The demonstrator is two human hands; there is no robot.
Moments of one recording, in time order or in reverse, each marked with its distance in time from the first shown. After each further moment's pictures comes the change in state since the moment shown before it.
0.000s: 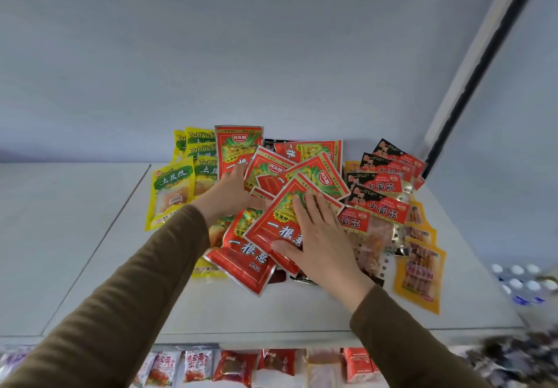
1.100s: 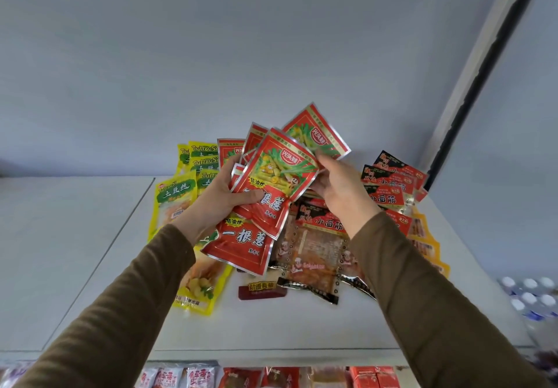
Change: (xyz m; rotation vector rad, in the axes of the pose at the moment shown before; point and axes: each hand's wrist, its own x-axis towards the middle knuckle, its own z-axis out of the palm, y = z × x) left_hand -0.006 -0.014 -0.015 -0.822 -0.057 0.157; right_hand 0.104 0.025 -0.075 1.794 0.188 0.507
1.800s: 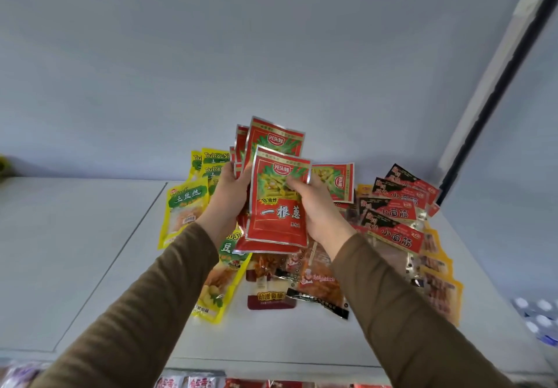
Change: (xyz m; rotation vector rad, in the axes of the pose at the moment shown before) left_hand 0.011 0.018 0.020 -0.193 0.370 0.038; right_hand -0.009 0.041 0.039 -0.078 -0.244 0.107
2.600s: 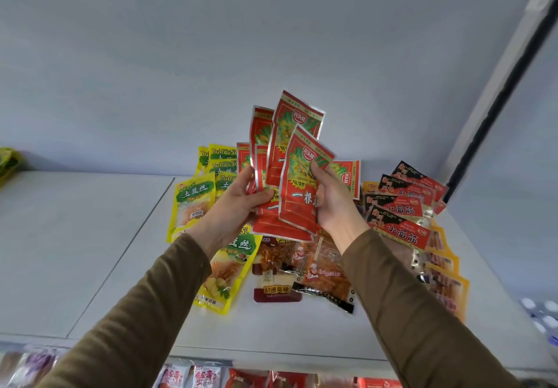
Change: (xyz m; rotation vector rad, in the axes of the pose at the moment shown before) left_hand -0.037 -0.002 -0.016 -0.044 -0.366 0.018; right_hand 0.002 -0.006 -0.016 0.280 -0.038 -0.026
